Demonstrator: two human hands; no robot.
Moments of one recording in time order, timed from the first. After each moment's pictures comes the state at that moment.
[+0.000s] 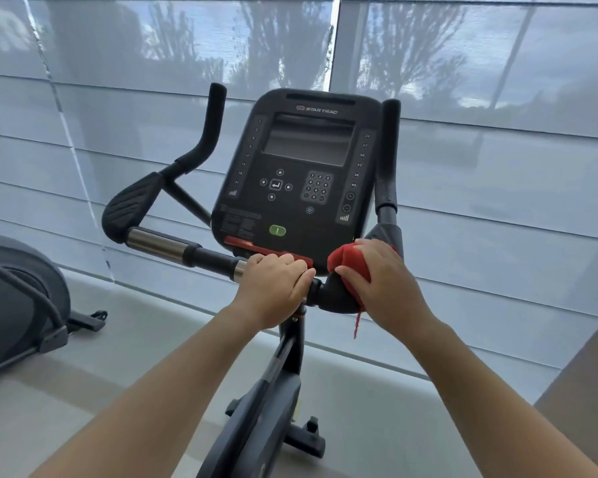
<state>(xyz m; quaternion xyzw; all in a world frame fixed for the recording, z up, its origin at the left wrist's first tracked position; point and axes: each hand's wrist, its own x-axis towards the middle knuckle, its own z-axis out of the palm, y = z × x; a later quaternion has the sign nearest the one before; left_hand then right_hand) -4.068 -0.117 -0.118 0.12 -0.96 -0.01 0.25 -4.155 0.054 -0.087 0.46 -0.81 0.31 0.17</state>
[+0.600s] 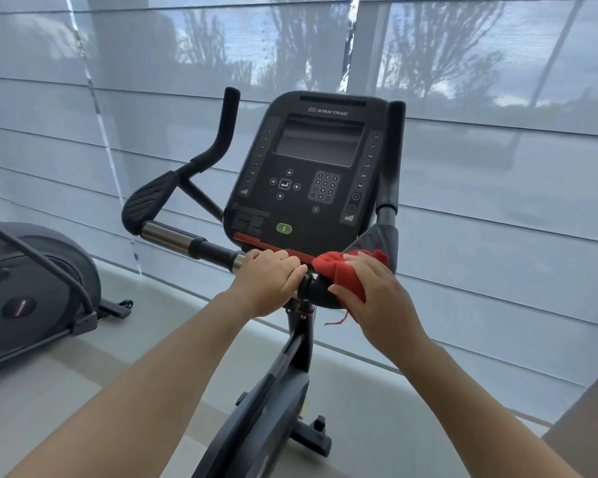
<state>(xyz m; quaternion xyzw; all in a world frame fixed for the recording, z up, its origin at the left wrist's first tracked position) -4.069 -0.114 -0.113 0.14 -0.97 0.01 0.21 -4.146 0.077 -0.100 0.51 -0.76 0.34 0.19</state>
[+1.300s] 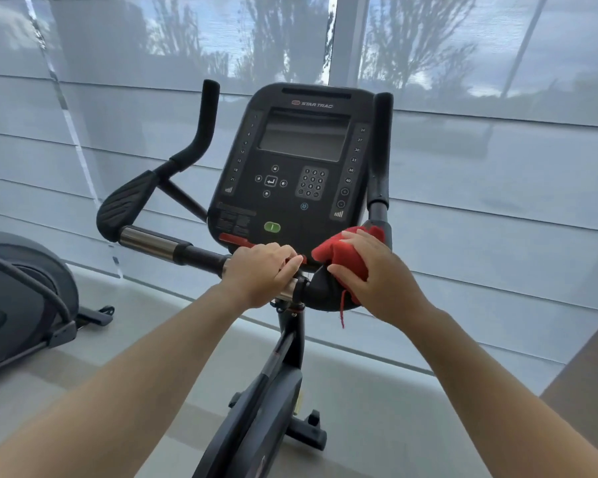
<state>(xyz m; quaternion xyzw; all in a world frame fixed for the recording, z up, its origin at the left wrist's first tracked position) -4.081 -0.130 -0.102 0.13 -0.97 -0.04 0.19 -4.179 0.064 -0.081 0.52 -0.77 0.33 0.14</state>
